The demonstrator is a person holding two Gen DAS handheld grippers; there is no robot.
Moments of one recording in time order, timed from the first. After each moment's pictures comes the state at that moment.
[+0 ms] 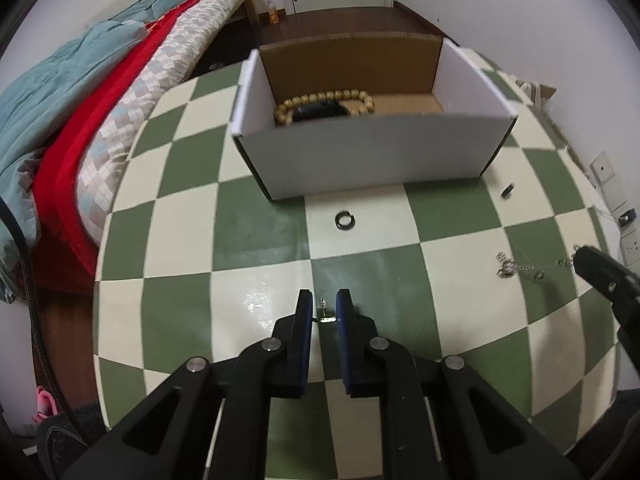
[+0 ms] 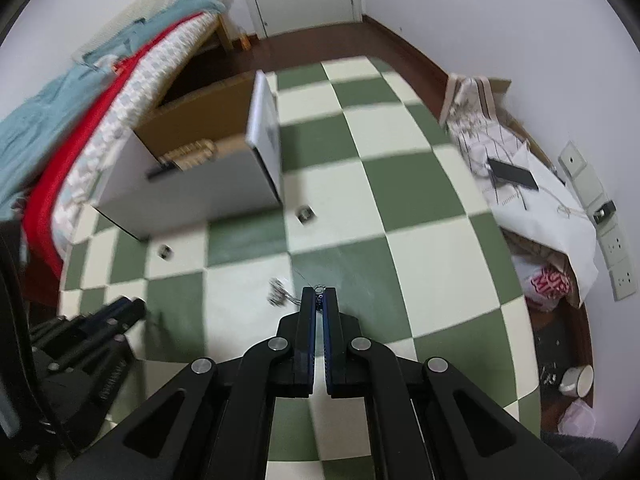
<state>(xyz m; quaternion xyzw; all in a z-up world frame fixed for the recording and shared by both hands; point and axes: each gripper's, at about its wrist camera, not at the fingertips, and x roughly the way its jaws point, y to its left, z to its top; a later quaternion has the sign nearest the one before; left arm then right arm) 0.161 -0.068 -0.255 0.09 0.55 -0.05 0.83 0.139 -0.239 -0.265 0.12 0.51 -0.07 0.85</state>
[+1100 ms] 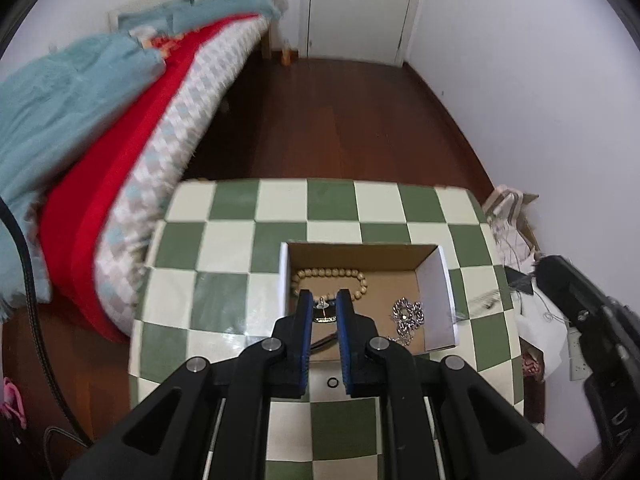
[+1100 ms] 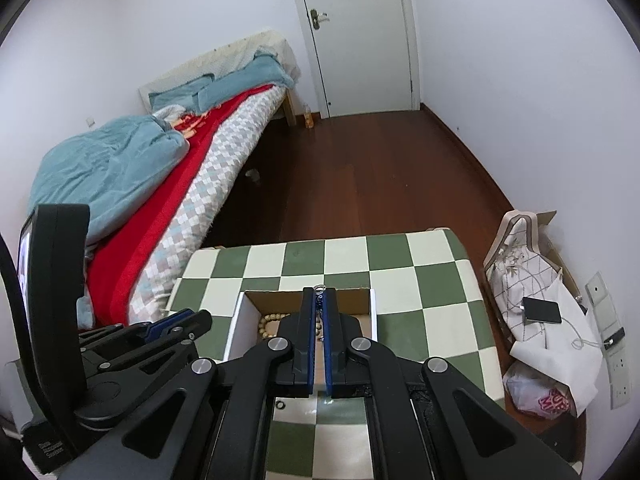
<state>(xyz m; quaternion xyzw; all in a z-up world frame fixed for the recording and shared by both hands) 0.266 -0.053 -0.131 -0.01 0.52 -0.06 0.85 0.244 -0.197 -0.106 0.09 0.40 0.01 0.91</state>
